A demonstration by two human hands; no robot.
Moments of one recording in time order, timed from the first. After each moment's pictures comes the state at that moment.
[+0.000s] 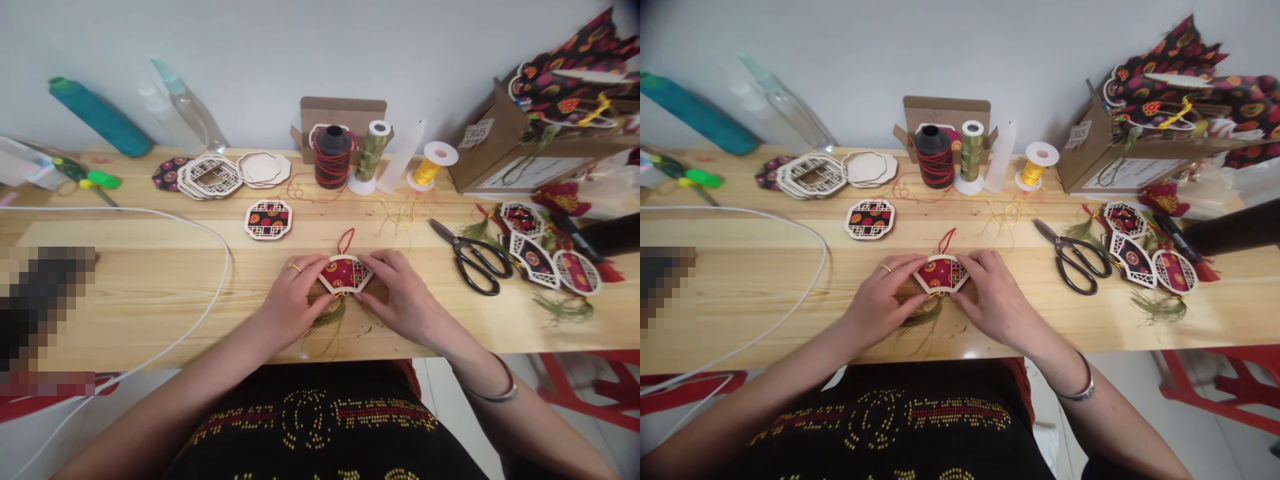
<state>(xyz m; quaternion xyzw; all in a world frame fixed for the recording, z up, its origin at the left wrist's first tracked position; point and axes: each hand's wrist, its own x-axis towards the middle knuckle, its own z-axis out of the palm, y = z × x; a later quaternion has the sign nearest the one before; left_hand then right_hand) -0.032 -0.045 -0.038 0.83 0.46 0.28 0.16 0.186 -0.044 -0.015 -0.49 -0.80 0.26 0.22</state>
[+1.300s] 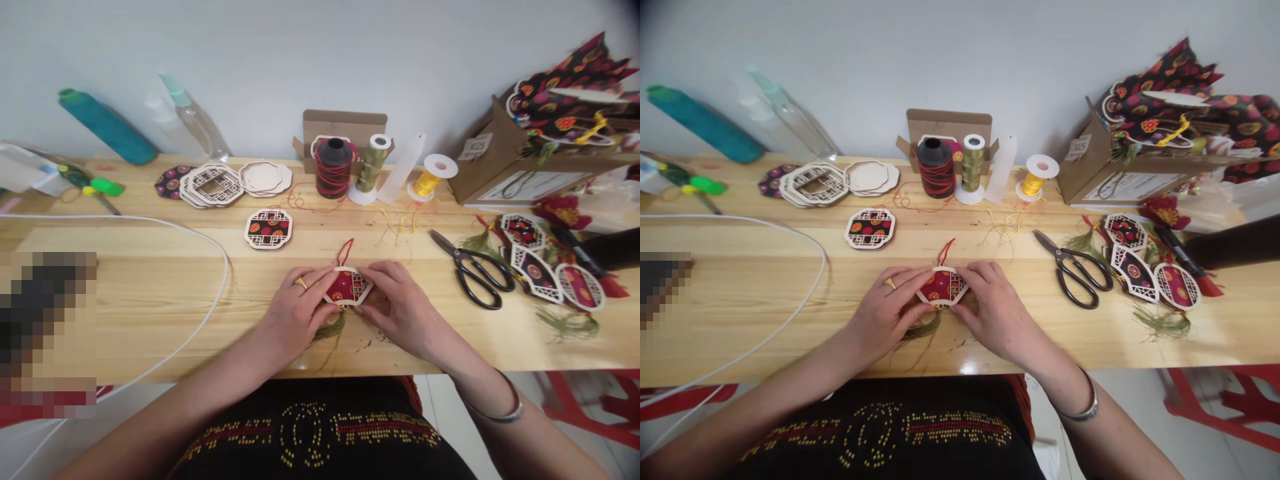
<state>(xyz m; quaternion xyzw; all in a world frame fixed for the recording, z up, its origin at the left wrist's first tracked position) -0.027 -0.044 -0.040 0.86 0.40 0.30 0.12 0.188 -0.040 -0.016 -0.48 -0.80 0.28 0.23</state>
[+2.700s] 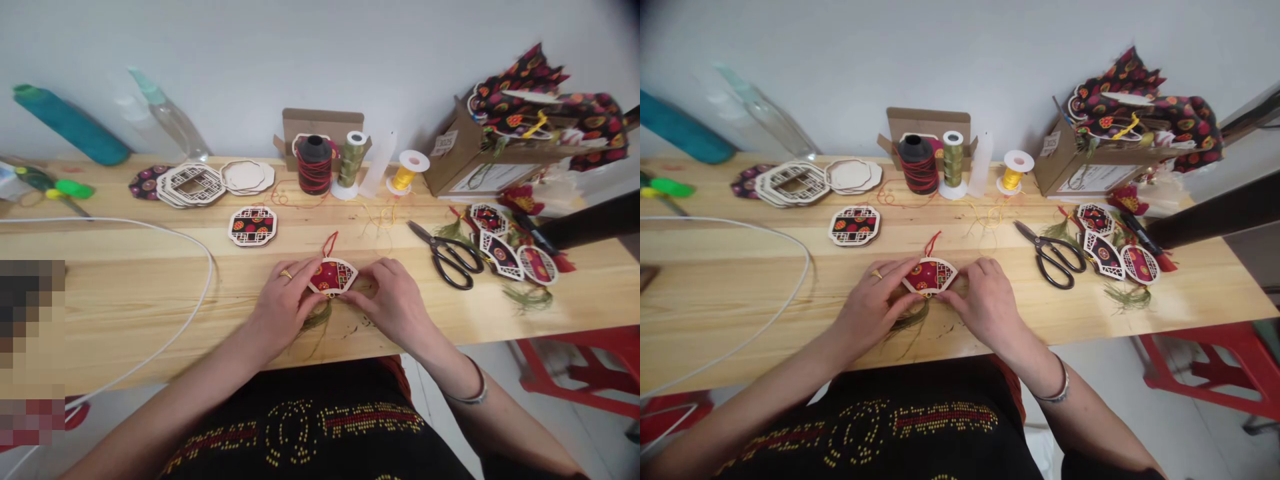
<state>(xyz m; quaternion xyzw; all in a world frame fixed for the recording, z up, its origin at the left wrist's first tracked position) -0.024 -0.044 -0.034 0.84 0.44 0.27 0.13 0.182 -0.052 -0.019 -0.62 -0.75 0.15 0.20</state>
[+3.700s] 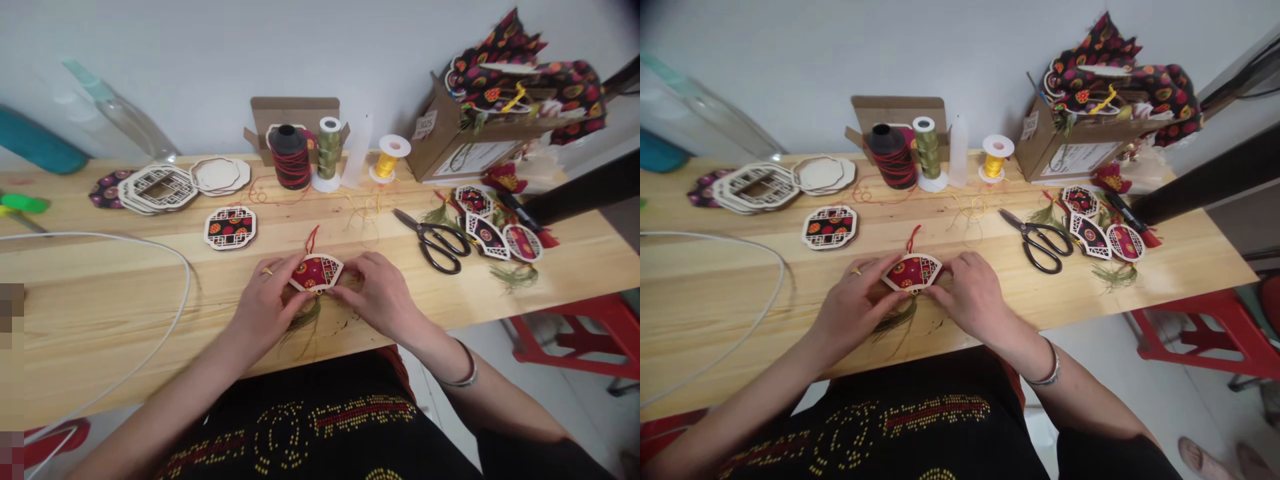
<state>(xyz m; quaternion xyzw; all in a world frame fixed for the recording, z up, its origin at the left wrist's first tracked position) -0.025 -0.040 -0.030 0.82 0.49 0.24 0.18 0.181 -0.052 -0.019 -0.62 -0.74 0.16 0.22</state>
